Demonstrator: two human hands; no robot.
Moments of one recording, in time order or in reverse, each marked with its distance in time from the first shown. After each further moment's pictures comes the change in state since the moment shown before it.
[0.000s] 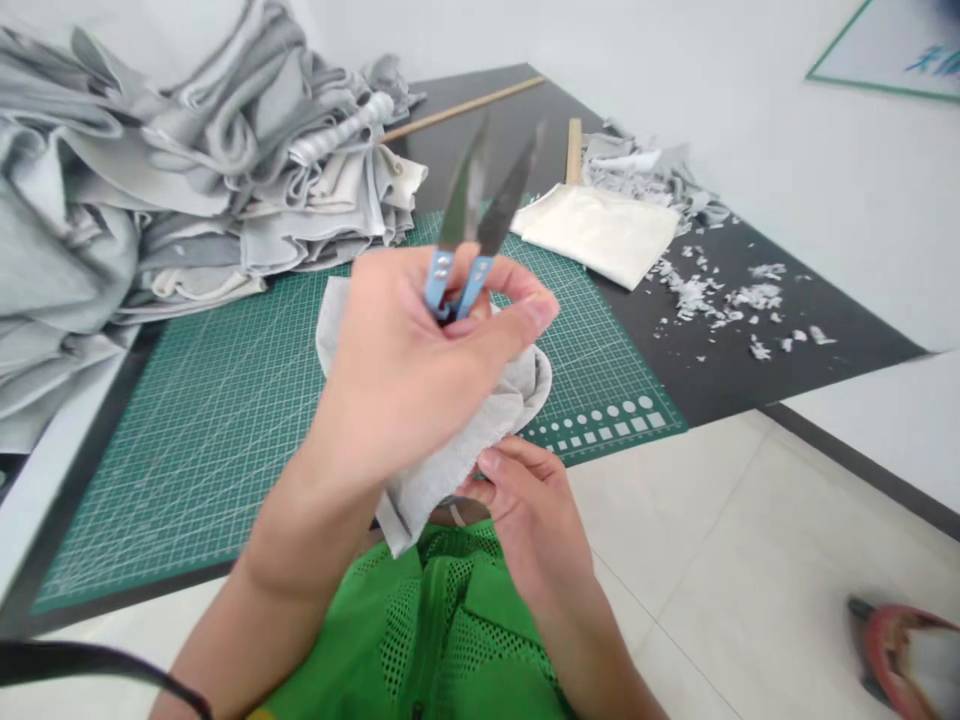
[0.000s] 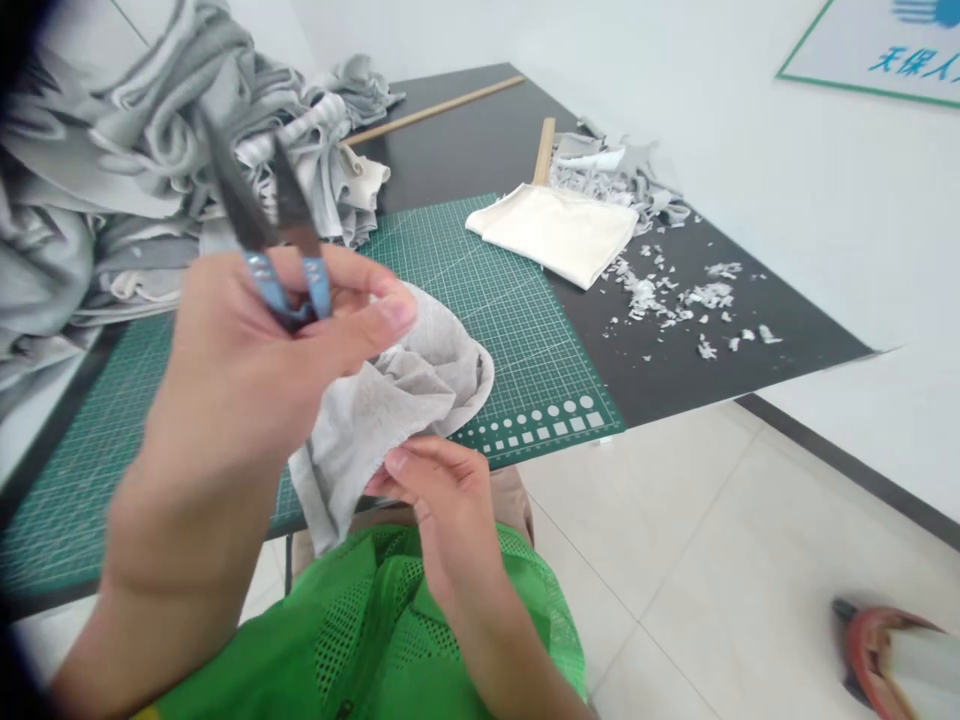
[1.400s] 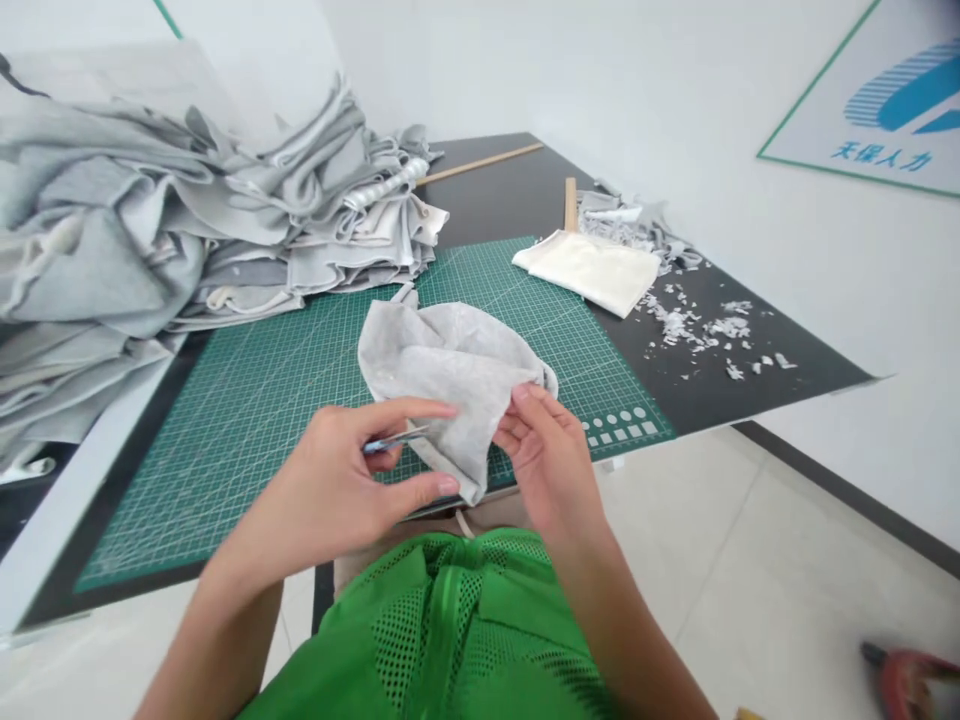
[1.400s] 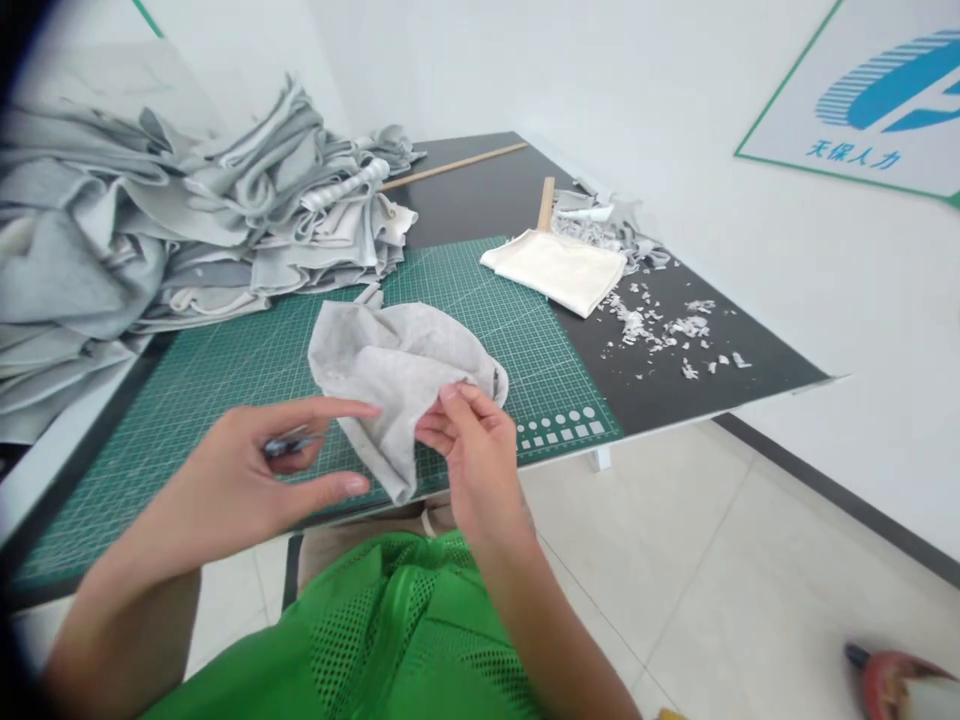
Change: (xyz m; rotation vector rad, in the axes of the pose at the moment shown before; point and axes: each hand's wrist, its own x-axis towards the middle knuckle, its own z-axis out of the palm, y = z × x) left_hand -0.078 -0.027 -0.082 0.513 -0.307 -0.117; right_hand 0.026 -0.016 0.018 -0.049 0.041 -0.166
